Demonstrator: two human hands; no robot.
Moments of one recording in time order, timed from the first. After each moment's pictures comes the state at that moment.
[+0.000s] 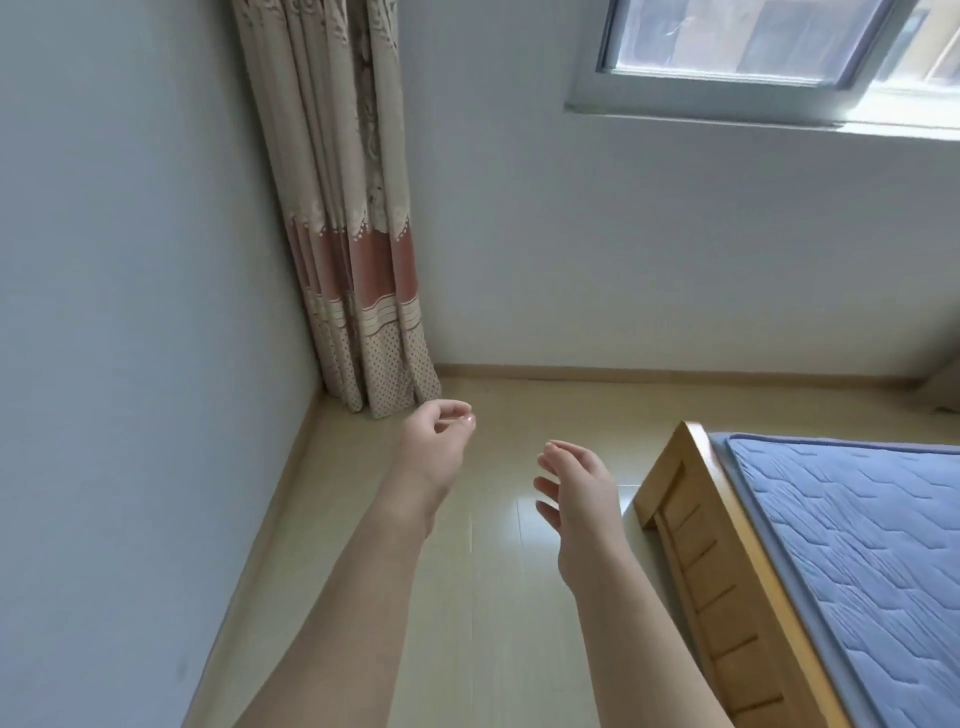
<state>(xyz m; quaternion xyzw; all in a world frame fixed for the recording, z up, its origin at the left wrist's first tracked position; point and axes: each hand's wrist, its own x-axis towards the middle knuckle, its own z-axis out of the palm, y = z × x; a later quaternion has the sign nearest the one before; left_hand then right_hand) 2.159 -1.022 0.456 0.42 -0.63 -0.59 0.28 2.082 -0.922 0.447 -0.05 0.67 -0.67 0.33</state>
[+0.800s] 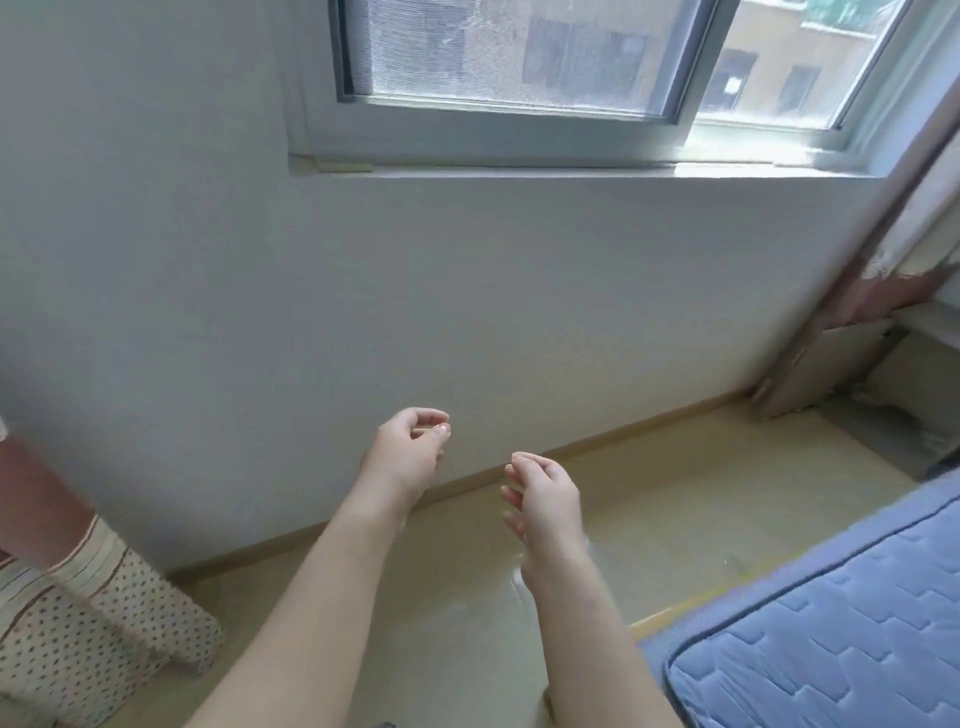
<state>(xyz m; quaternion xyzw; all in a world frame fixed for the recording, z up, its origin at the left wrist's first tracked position) 1.541 -1.293 0.441 0.30 -0.70 -0.64 0.14 1.509 -1.172 0.431 0.10 0.66 -0.72 0.20</state>
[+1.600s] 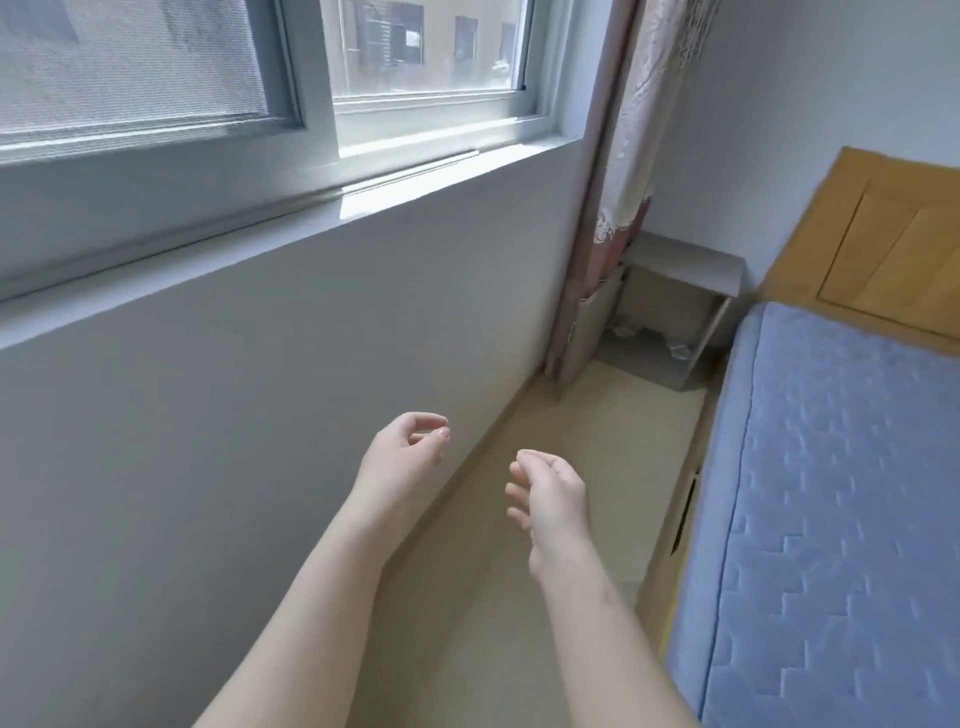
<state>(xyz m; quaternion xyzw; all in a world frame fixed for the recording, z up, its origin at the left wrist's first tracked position) 0.961 -1.153 0.451 0.06 -0.77 -0.63 -0.08 0.992 -1.025 0.437 0.30 0.60 -0.74 -0.03</state>
